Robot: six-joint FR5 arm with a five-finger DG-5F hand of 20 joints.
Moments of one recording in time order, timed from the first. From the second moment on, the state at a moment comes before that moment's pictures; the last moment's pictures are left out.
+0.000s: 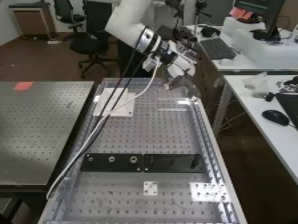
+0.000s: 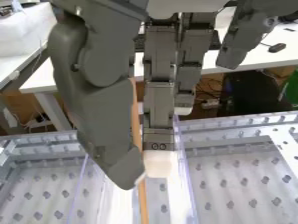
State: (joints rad) arm 1.83 -2.35 -0.93 -3.61 -1.39 -0.56
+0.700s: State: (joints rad) arm 1.80 -2.24 -1.02 -3.49 -1.42 -0.52
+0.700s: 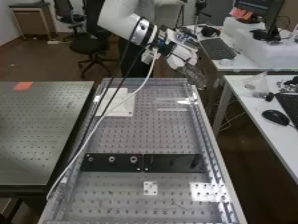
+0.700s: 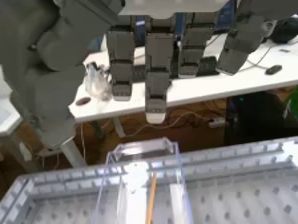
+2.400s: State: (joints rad) arm 1.70 -1.82 -1.49 -2.92 -1.29 -0.73
